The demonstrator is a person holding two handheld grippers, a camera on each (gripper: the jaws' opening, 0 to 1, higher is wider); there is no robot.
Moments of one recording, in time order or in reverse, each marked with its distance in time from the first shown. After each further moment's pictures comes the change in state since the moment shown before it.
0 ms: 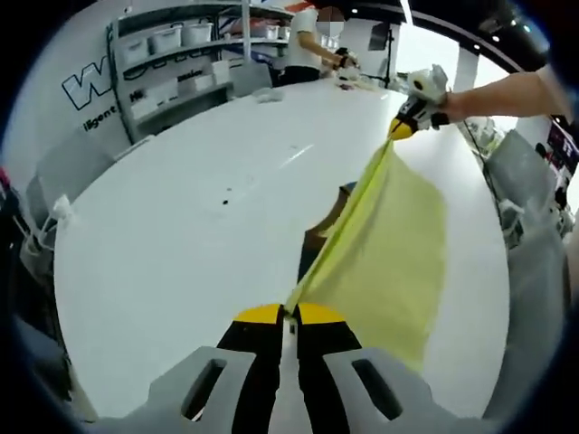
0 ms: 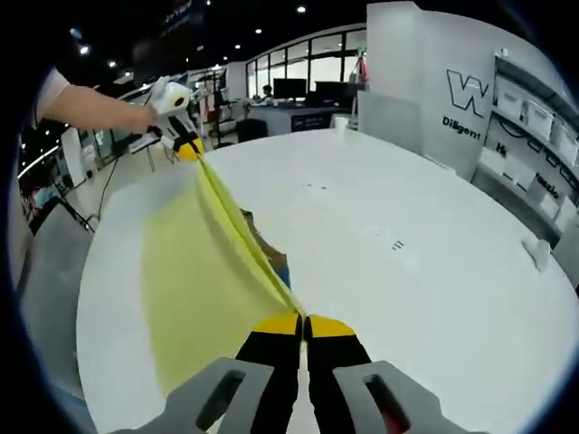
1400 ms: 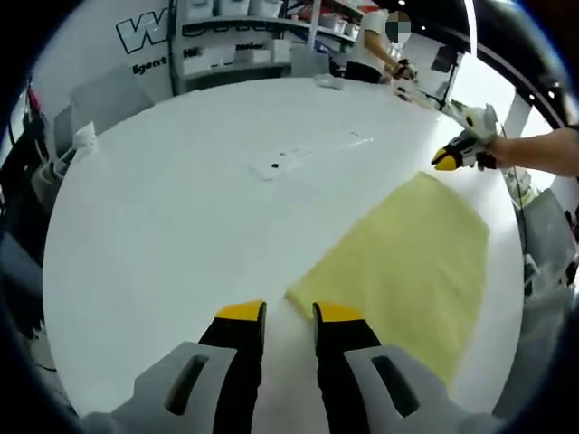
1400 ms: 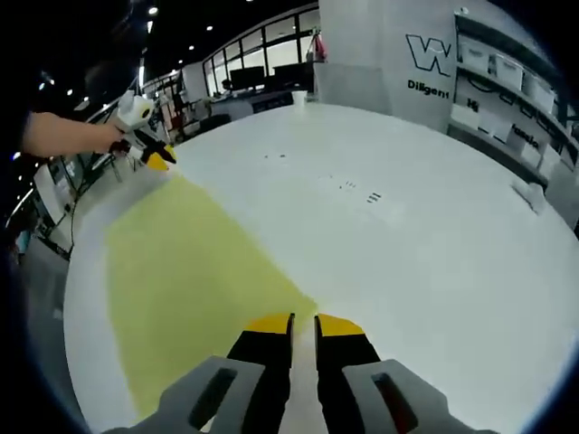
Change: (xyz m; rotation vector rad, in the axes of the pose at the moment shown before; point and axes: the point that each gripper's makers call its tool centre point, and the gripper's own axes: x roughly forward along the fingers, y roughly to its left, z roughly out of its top) left arm 0.020 0.028 -0.029 -0.268 -0.007 0.106; right arm 0.020 -0.024 -0.041 0.178 0.044 -0.079
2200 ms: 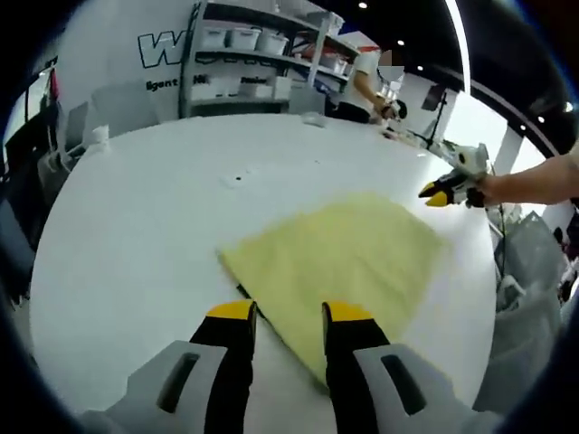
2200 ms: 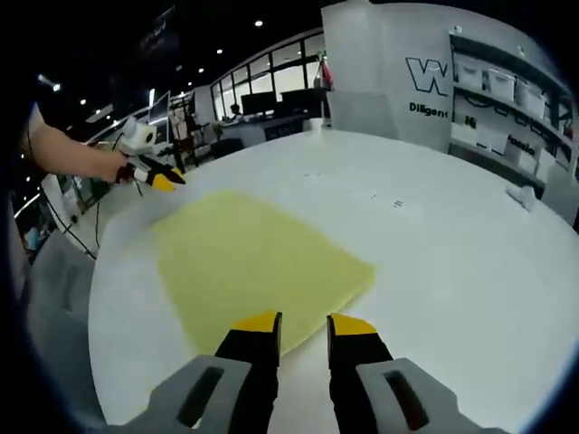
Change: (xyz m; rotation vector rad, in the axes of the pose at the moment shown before) left arm -0.046 -0.076 -0.049 -0.080 -0.174 -0.038; right arm -0.055 0.069 -0.036 0.006 -0.133 0.023
